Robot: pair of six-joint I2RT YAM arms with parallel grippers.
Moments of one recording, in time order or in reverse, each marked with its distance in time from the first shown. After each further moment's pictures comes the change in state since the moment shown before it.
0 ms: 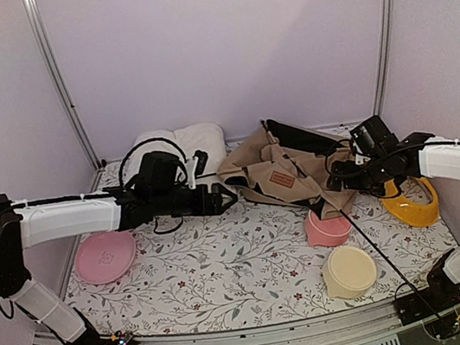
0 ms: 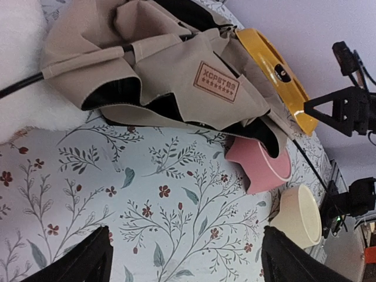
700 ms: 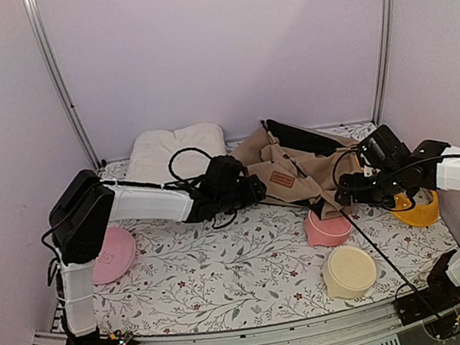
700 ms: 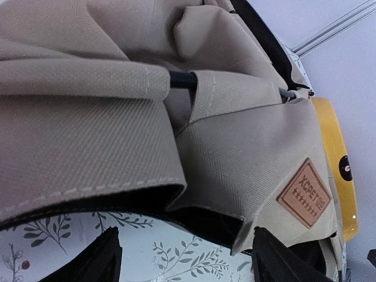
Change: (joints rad) left arm -0.143 0.540 0.370 0.138 -0.395 -0.380; right arm 0.112 -0.160 -0.069 -0.146 0.043 0.042
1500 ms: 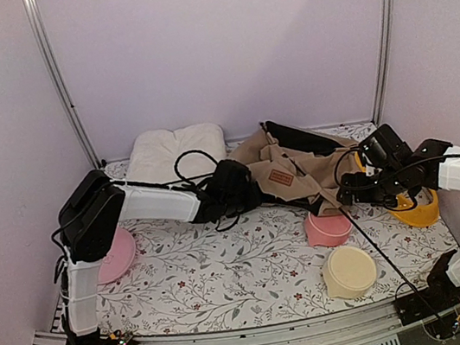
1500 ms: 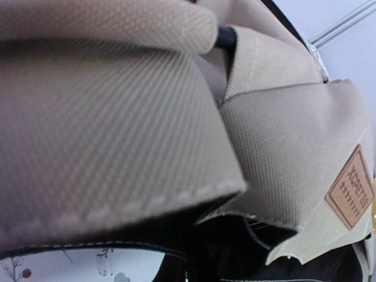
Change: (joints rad) left arm -0.001 0.091 0.084 -0.061 -0.051 0.006; right arm 0.000 -0.024 0.006 -0.029 0.016 -0.003
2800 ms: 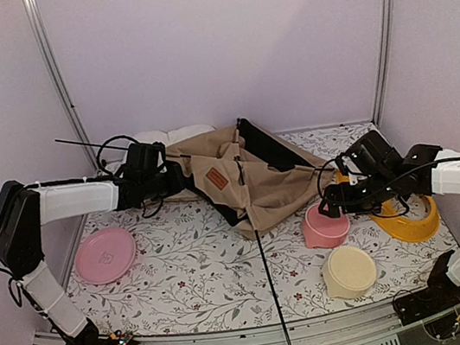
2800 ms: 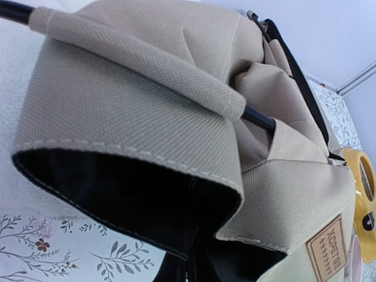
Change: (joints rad) left arm 0.355 -0.461 -0.370 -0.045 0.115 0.284; right arm 0.106 0.045 -0.002 0.080 -0.133 -0.051
